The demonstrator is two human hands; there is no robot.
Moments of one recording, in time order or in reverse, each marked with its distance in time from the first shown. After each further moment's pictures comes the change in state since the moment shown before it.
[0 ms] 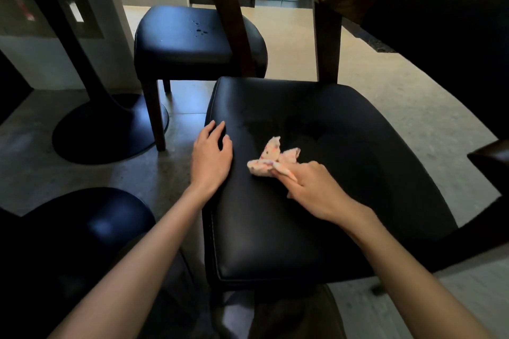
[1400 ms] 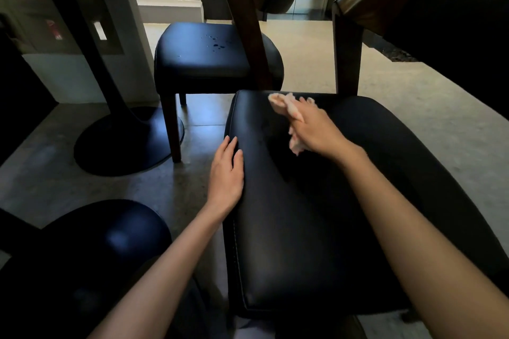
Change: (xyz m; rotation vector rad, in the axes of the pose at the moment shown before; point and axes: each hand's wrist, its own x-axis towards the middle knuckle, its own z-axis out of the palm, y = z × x) left_hand 0.001 -0.015 -0.003 -0.161 -0.036 0.004; right_hand 0.127 0.009 -0.028 0.062 0.219 0.012
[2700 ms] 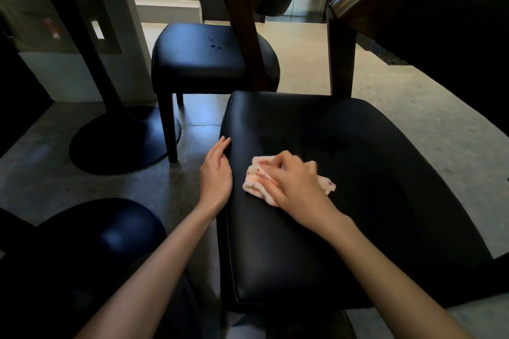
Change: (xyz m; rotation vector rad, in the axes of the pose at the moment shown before) left_hand 0.003 -0.007 0.002 -0.147 0.113 -0.027; right_hand -0.097 -0.017 0.045 -0.224 -0.029 -0.150
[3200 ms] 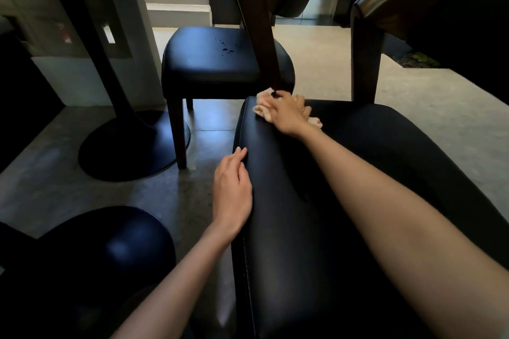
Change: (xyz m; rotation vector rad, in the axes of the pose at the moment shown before) left_hand 0.006 -0.006 0.004 0.125 0.047 0.100; right_hand 0.211 0.054 0.025 -0.022 -0.006 0.270
